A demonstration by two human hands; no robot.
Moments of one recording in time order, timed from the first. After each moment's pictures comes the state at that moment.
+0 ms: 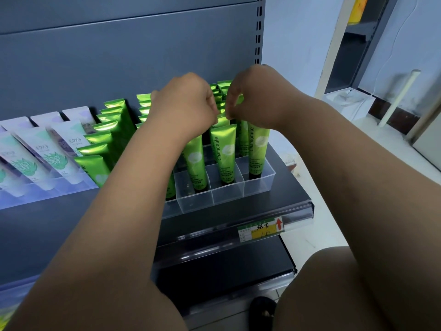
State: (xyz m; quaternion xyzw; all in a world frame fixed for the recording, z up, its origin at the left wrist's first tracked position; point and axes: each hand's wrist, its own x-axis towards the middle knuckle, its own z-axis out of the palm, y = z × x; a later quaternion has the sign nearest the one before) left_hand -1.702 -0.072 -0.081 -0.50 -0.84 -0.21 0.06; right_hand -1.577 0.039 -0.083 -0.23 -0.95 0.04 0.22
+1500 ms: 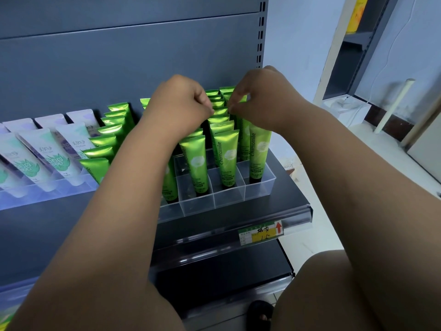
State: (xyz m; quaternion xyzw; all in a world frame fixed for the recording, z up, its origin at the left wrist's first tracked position) left_hand -1.726 -0.078 -0.083 -0.51 -0.78 -0.35 0.00; right_hand -1.575 0.044 -0.086 -0.24 -0.93 0.03 0.30
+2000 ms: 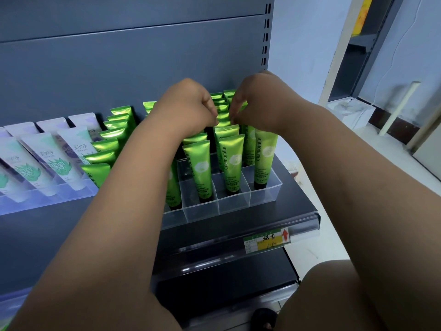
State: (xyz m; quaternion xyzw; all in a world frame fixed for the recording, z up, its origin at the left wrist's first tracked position) left_hand -1.733 -0.065 -0.077 -0.52 -0.81 -0.28 -0.04; right_hand -1.595 0.054 -0.084 -0.26 -0.94 0.03 0.22
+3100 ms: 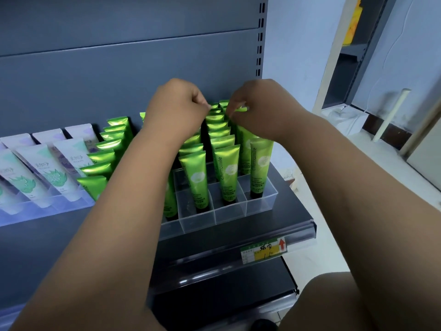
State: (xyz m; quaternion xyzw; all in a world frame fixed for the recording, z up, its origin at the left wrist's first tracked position) left_hand -1.741 -0.056 -0.076 -0.49 -0.79 -0.38 0.04; right_hand -1.585 0.054 -0.078 -0.24 -0.93 0.04 0.28
